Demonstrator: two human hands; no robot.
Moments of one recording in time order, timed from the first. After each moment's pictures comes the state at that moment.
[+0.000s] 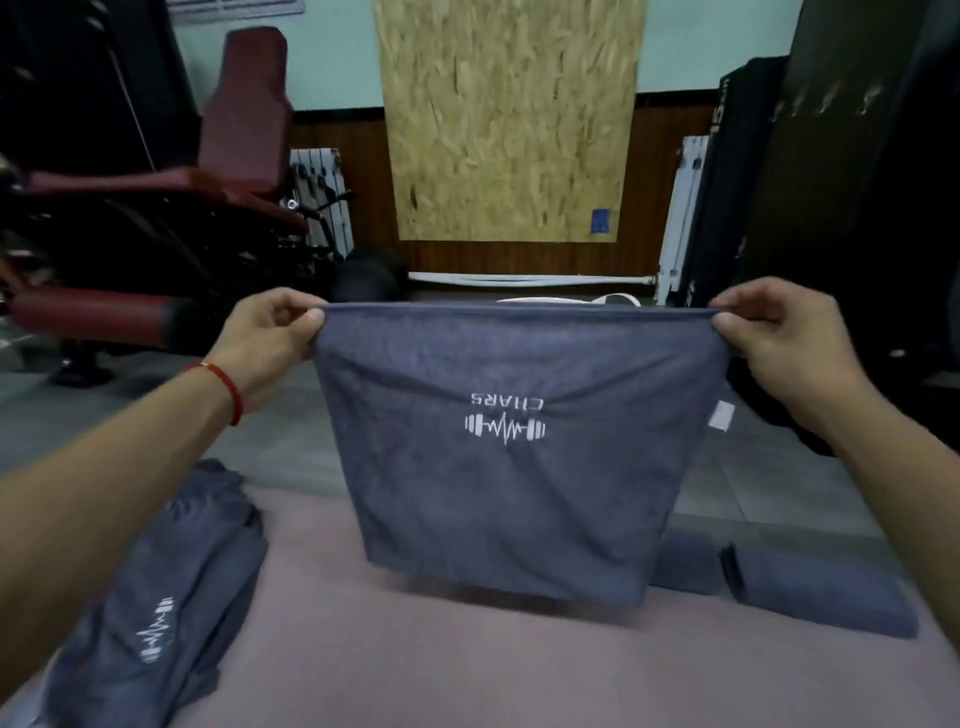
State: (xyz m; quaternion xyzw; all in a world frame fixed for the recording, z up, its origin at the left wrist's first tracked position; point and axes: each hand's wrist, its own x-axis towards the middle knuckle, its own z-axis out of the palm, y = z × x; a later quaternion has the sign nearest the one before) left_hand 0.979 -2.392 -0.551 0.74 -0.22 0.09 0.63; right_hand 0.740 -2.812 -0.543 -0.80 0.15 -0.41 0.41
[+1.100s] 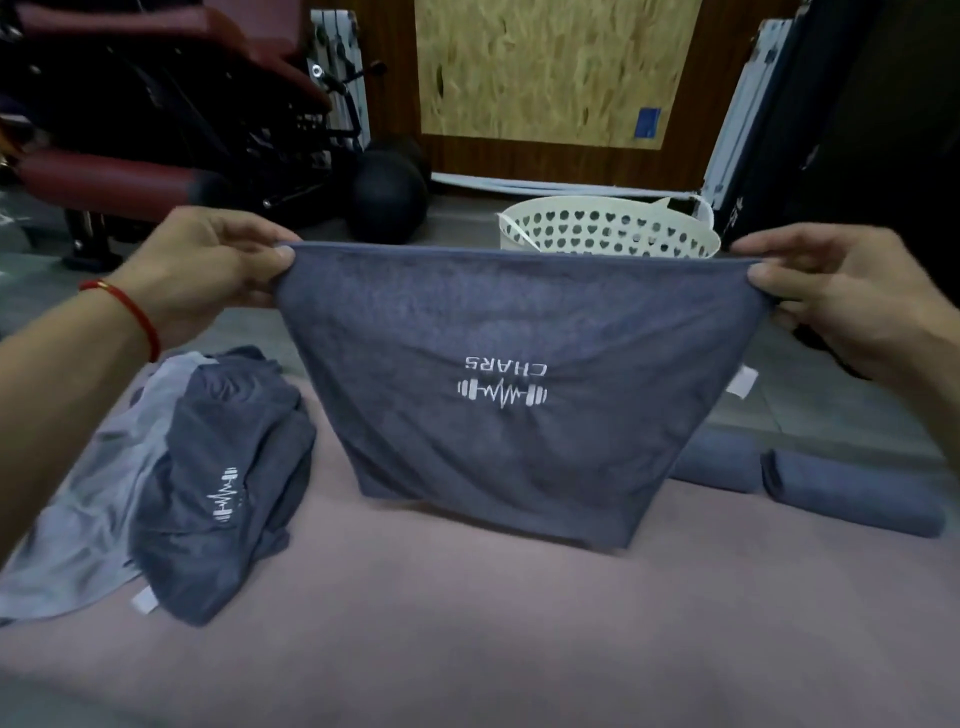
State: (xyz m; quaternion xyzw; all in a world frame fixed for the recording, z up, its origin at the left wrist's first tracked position) left_hand 0.951 -2.252 -0.585 0.79 -0.19 0.02 0.58; right_hand 0.739 -2.717 -0.583 -0.82 0.11 -0.25 0.50
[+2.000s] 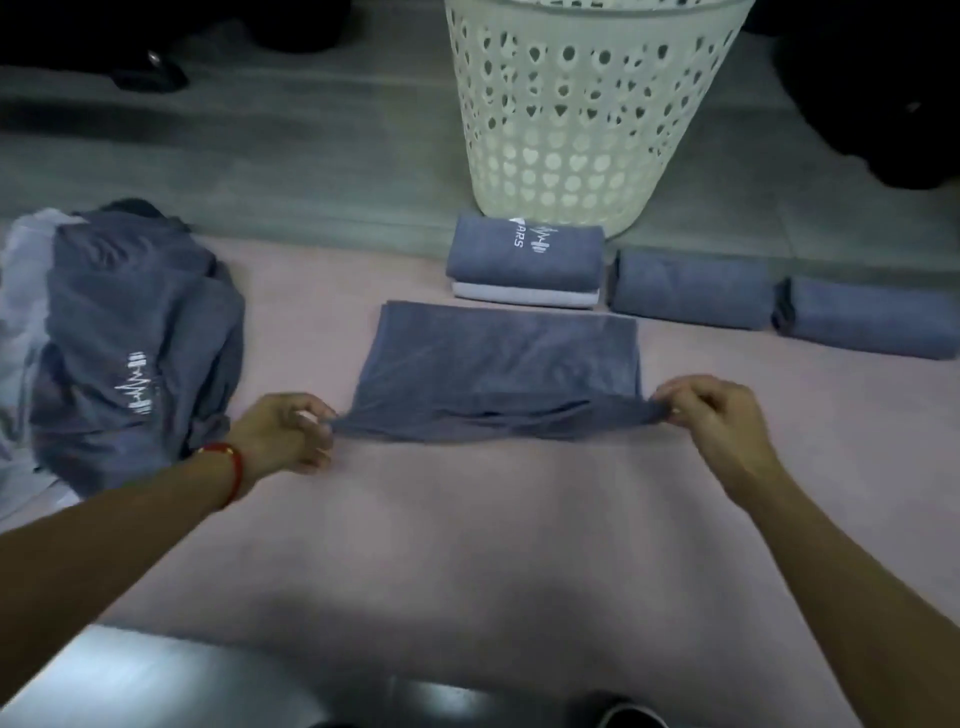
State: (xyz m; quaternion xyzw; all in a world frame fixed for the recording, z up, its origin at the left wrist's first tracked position) left_hand 0.896 -2.276 -0.896 0.85 -0.01 -0.30 0.43; right_hand 0.682 -2.689 -0.899 -0.78 0.32 -0.16 0.52
